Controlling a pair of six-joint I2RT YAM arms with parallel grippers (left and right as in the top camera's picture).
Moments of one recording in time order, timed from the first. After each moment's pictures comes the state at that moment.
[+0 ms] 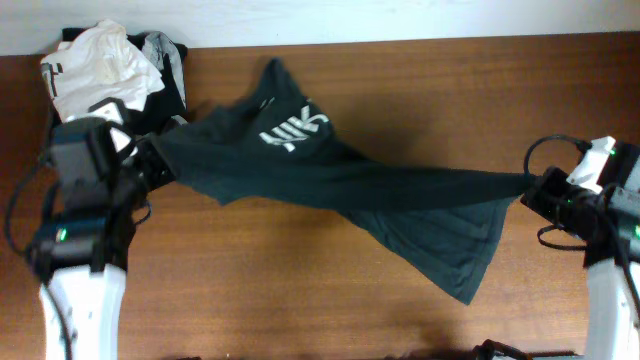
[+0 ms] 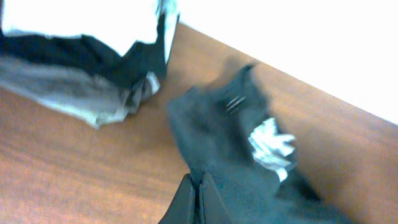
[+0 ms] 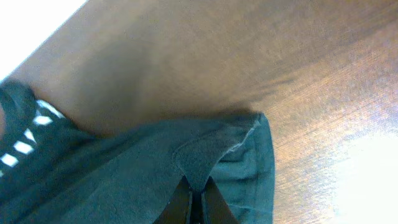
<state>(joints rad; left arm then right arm) 0.10 1.16 1.22 -0.73 0.10 -0.36 -0.41 1.10 1.12 -0.94 -0.27 0.28</state>
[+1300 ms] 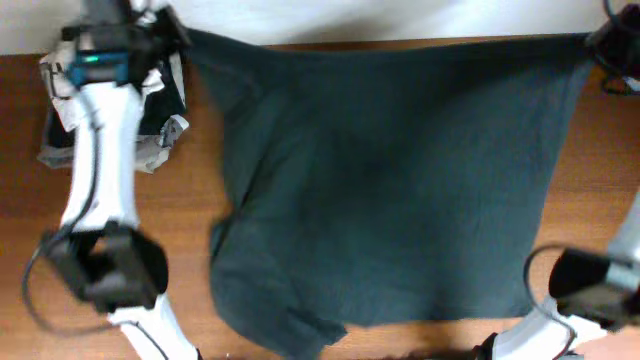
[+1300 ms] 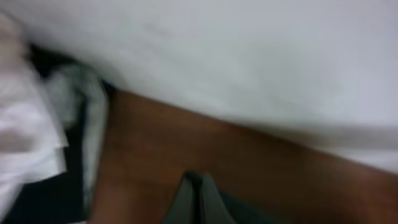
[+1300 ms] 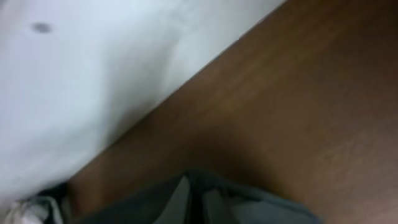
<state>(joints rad) 0.04 2.06 2.04 -0.60 0.18 -0.37 -0.41 1.93 2.32 -1.19 -0.34 0.41</state>
